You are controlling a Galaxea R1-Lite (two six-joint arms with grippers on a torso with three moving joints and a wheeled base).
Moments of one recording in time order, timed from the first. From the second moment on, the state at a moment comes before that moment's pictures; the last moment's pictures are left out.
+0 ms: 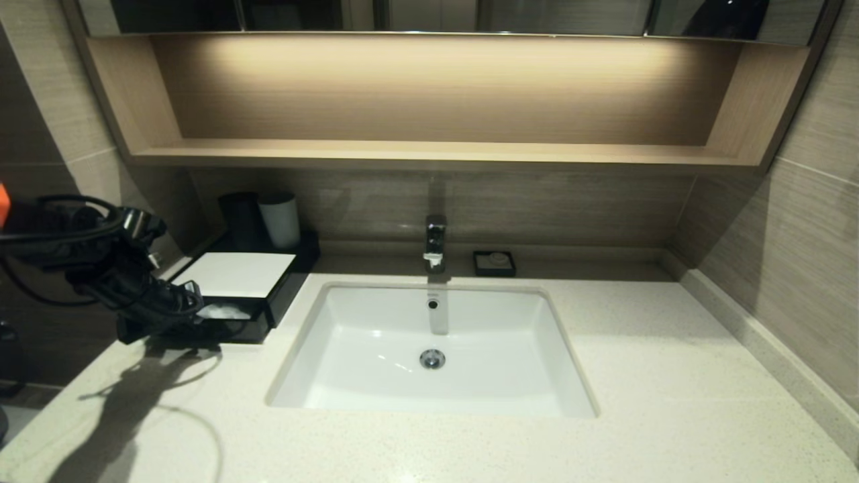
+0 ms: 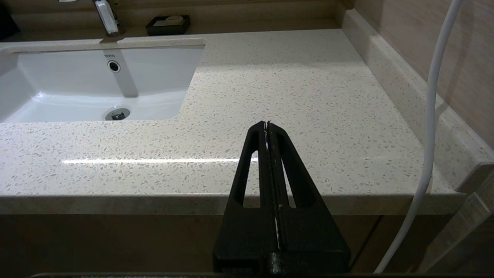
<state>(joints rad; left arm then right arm) 0.24 2.14 -1.55 0.55 -0.14 -0.35 0.00 0.00 0.00 -0.01 0.00 0.05</state>
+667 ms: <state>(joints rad) 0.23 2.16 -1.60 0.53 -0.14 -0.36 0.00 0.00 0.00 -0.01 0.00 0.05</state>
